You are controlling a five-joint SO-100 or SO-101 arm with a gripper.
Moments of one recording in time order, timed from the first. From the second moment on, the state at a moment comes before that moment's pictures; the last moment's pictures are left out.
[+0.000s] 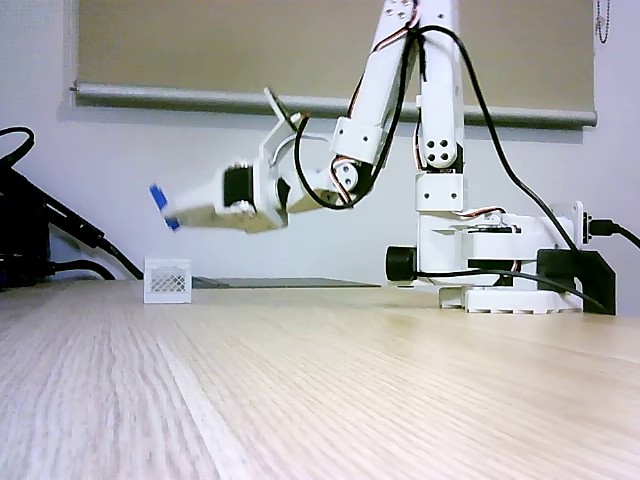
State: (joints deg) arm 28.9 82.9 155.5 -57.7 -74.9
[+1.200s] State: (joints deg) arm 31.3 79.1 149.3 -52.1 -74.4
